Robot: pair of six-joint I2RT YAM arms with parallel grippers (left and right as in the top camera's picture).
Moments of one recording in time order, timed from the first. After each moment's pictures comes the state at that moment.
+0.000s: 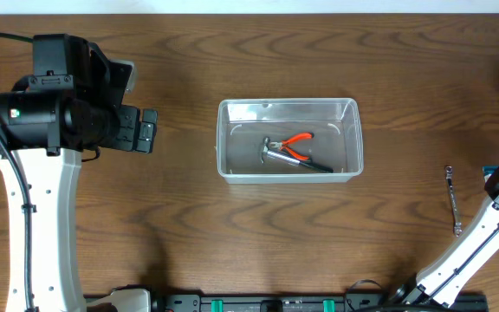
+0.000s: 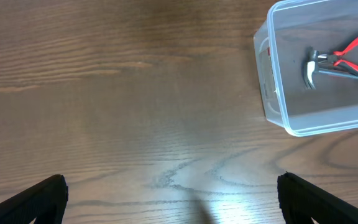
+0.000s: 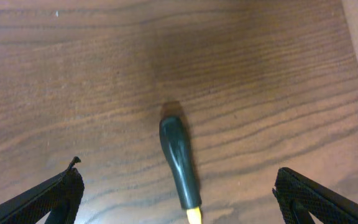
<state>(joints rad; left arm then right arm) 0.04 1.44 1.71 -1.43 0.09 0.21 -0.65 2.51 2.36 -0.88 -0.14 -0.38</state>
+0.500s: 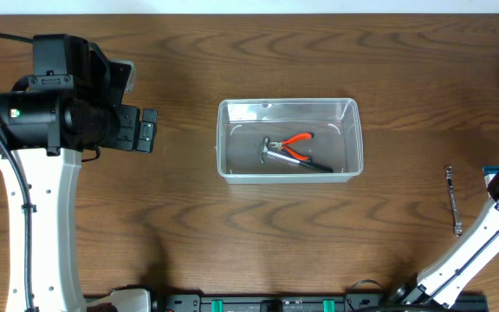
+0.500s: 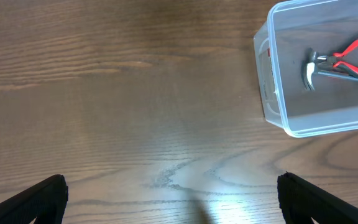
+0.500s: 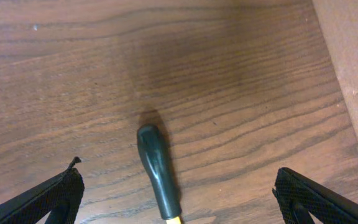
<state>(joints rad) 0.04 1.44 1.71 -1.43 0.09 0.20 -0.68 2.51 2.36 -0.84 -0.15 -0.38</state>
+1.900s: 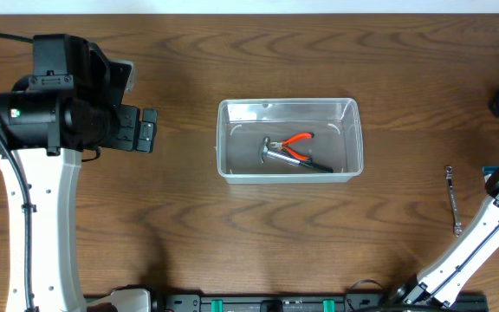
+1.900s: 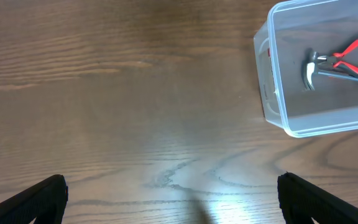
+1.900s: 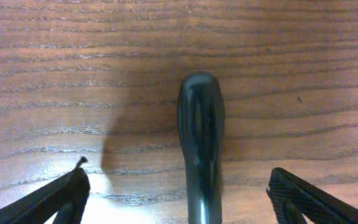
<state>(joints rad) 0.04 1.44 1.71 -1.43 0.09 0.20 -0.68 2.61 2.36 -0.94 -0.19 -0.62</state>
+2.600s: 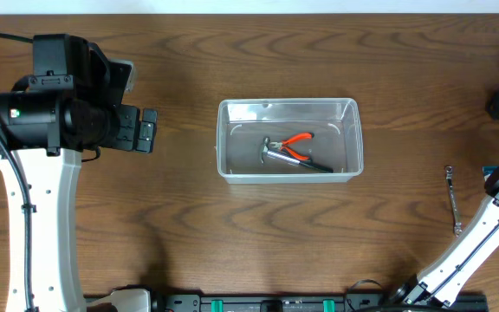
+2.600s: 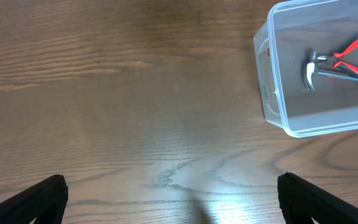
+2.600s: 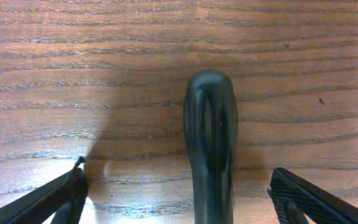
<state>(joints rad) 0.04 1.44 1.71 -1.43 0.09 0.20 -0.68 2.64 2.36 -0.93 -0.20 -0.62</state>
